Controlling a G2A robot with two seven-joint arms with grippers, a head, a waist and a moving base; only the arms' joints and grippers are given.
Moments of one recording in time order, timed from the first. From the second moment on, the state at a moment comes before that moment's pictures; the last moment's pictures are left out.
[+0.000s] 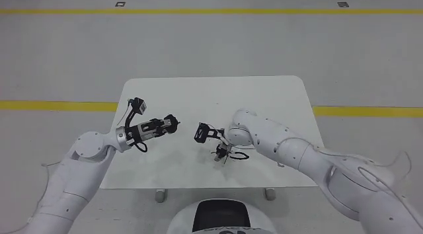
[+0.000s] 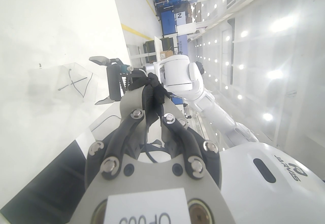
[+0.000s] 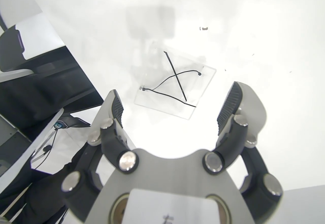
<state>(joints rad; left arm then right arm) 1.40 -0.94 -1.29 -1.41 -0.49 -0.30 -1.02 -0.68 -1.34 0.18 -1.09 -0.73 -0.34 0.96</state>
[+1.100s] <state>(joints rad) 1.40 -0.94 -1.29 -1.41 -0.49 -0.30 -1.02 -0.73 -1.28 0.17 -1.12 -0.75 -0.34 0.84</state>
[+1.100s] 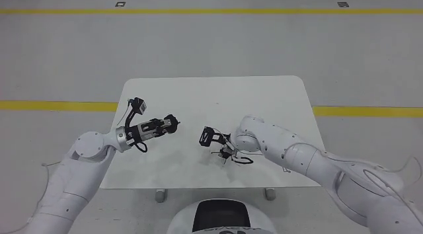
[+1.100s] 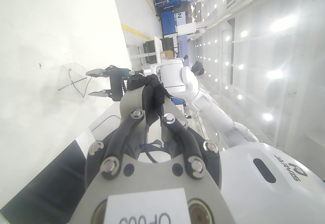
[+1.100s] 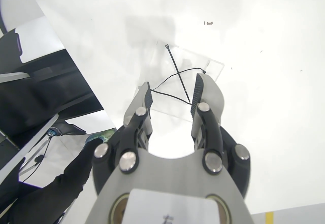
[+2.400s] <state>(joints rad) 1.40 -0.94 -1.29 -1.41 -0.49 -0.30 -1.02 -0.76 -1.41 0.17 -0.93 -0.83 -0.34 0.82</state>
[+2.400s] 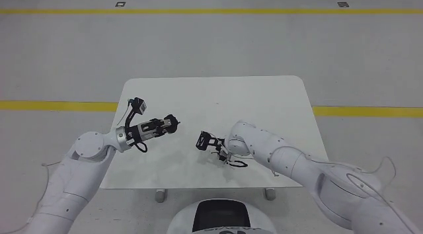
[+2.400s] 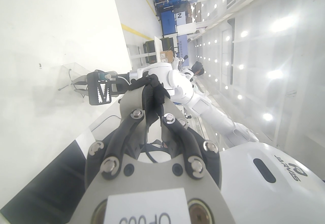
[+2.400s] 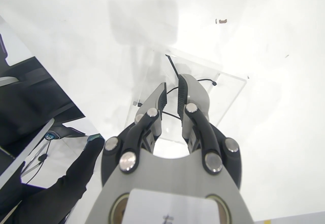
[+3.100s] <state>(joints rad) 1.40 -0.94 -1.29 -1.41 -0.49 -0.30 -1.02 -0.75 -1.43 0.17 -0.89 -0.87 -0.34 0.80</state>
